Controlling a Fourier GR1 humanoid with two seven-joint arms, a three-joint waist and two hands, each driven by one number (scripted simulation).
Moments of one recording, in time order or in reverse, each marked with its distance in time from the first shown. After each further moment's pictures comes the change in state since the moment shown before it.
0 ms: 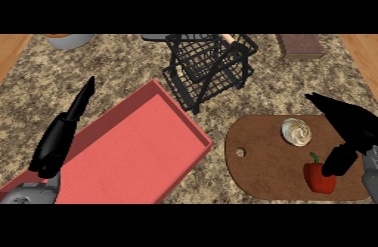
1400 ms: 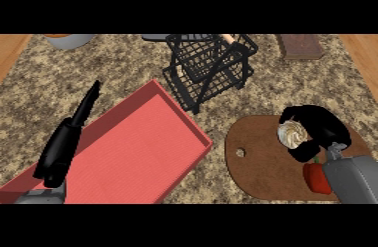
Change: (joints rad) left arm 0.039 -0.104 0.037 -0.064 -0.096 -0.062 0.011; right arm -0.022 0.224 -0.057 0.280 0.259 -0.181 -0.343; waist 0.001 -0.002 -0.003
